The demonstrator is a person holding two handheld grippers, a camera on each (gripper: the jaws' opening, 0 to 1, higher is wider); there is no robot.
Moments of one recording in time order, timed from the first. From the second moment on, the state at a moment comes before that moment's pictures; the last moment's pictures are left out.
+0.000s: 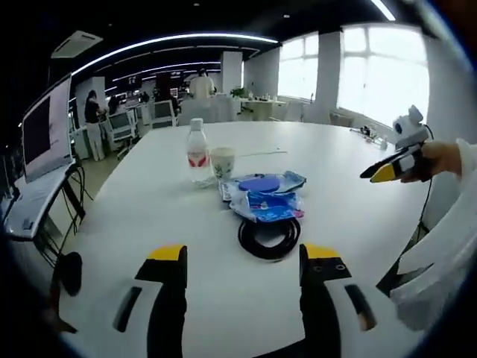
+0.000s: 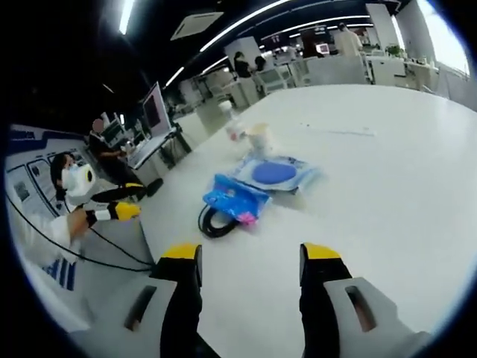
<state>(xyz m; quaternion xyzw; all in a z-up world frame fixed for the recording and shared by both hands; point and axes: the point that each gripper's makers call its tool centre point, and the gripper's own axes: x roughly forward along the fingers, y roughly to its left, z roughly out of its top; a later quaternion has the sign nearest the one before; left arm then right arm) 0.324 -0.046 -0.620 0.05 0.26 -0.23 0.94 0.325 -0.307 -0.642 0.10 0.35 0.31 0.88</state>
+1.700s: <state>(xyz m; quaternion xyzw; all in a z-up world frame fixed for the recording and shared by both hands) 0.488 -0.084 -0.680 -0.04 0.35 -0.18 0.92 0.432 -0.322 -0.669 0.19 0.39 0.30 0.85</state>
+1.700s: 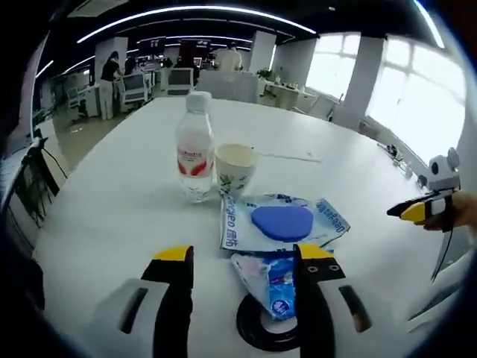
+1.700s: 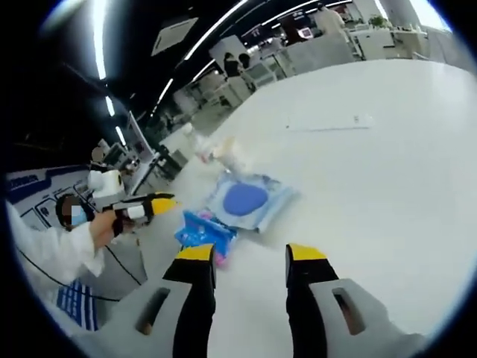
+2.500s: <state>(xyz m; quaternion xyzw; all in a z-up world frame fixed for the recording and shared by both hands) 0.523 -0.097 -0.732 -0.06 0.41 -0.16 0.89 0.485 -0.289 -0.720 0.25 0.44 0.29 0.81</state>
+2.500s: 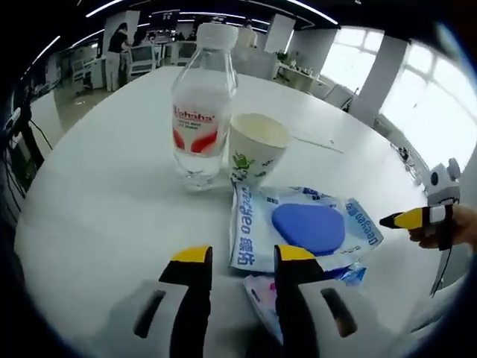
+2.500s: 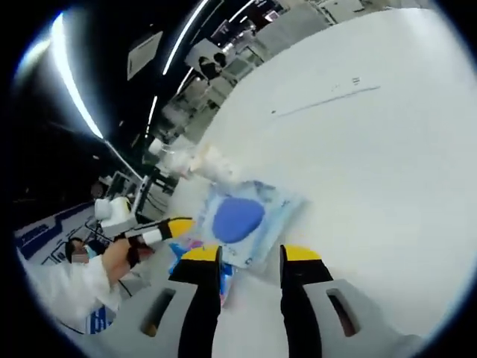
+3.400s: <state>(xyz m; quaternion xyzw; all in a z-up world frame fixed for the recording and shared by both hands) 0.519 -0.122 -0.721 0.01 0.39 -0.19 0.90 0.472 -0.296 -0.714 0.15 0.42 0.30 0.84</state>
